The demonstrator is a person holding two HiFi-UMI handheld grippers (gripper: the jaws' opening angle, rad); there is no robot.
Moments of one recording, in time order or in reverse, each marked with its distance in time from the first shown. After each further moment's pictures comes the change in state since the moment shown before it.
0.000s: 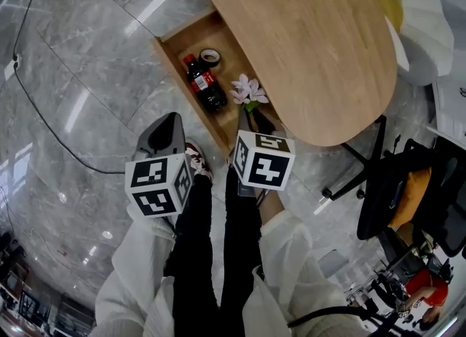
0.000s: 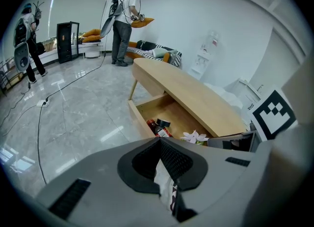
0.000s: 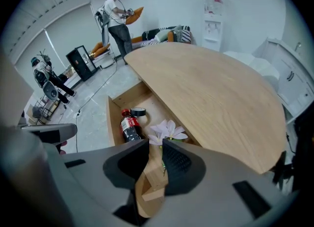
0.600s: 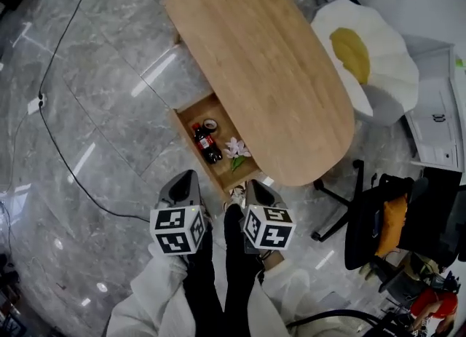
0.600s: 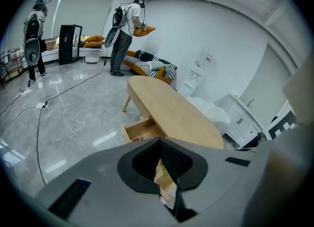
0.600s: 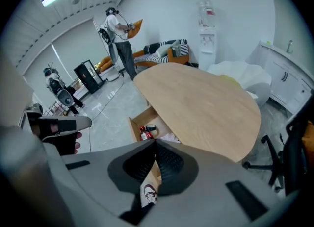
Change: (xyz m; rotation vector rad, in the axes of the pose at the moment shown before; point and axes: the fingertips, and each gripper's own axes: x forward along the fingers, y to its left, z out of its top) left arm -0.100 -0.057 0.072 -0.046 -0.093 -0.072; right arm -0.145 0.009 0.027 0.032 -0.109 0.065
